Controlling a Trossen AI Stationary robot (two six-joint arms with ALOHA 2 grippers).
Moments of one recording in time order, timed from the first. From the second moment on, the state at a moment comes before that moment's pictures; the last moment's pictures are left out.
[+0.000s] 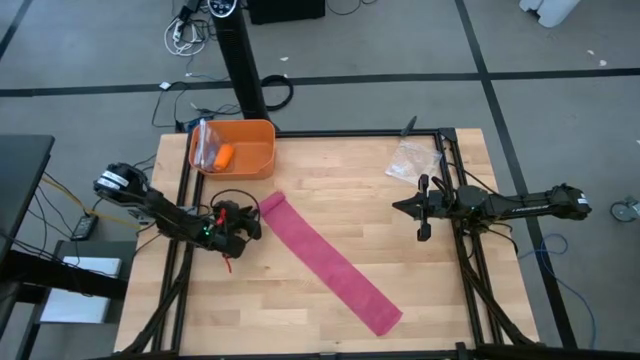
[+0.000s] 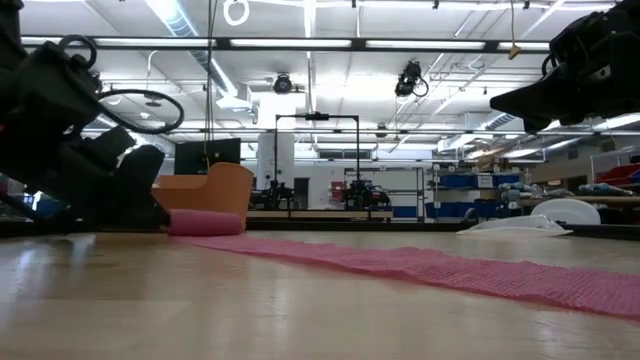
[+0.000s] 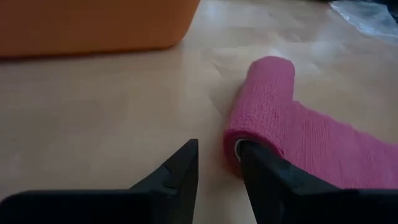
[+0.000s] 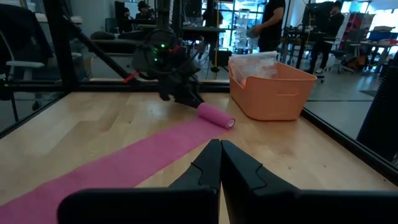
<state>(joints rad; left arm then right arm) -0.36 1.43 0.13 0.30 -1.03 -1.30 0.03 0.24 0.01 0.21 0.16 -0.05</state>
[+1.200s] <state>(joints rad) -0.23 1.75 0.24 1.47 -1.02 0.01 0.03 0.24 0.01 0.21 0.16 -0.05</state>
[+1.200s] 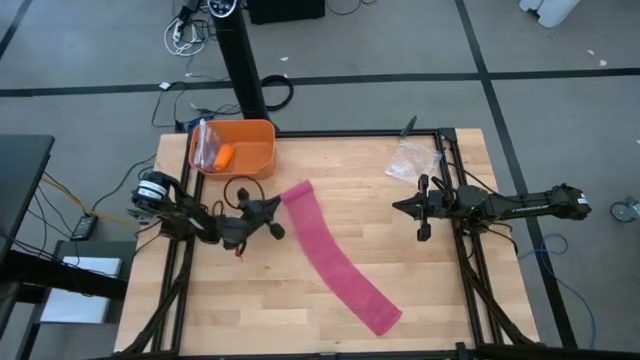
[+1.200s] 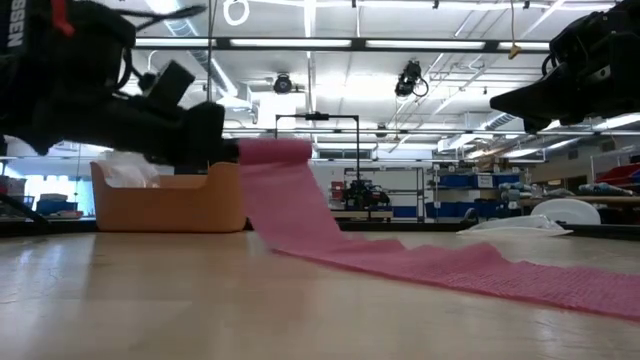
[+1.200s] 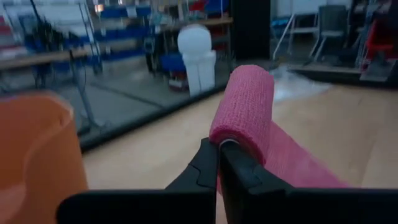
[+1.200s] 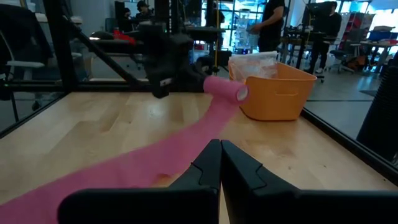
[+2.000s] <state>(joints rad) -0.12 1.71 0.28 1.48 -0.90 0.17 0.03 0.24 0.01 0.43 0.16 -0.11</state>
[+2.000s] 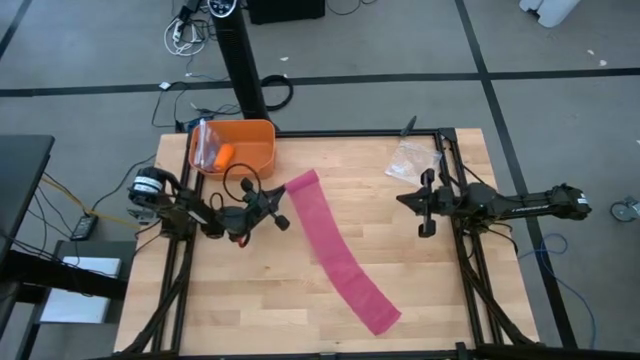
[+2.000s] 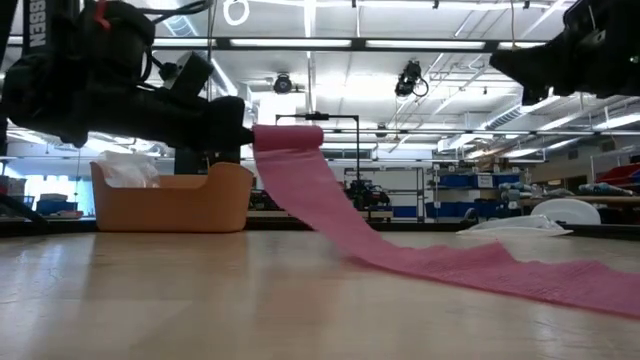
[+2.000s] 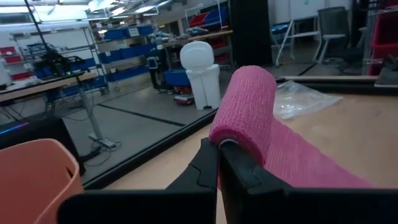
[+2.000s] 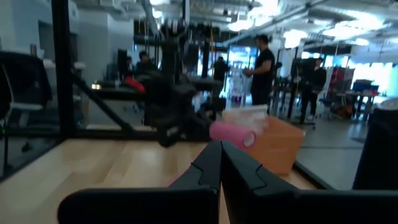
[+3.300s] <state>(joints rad) 0.11 1.71 0.21 1.45 -0.54 0.07 0.37 1.00 0.41 0.31 0.01 0.06</state>
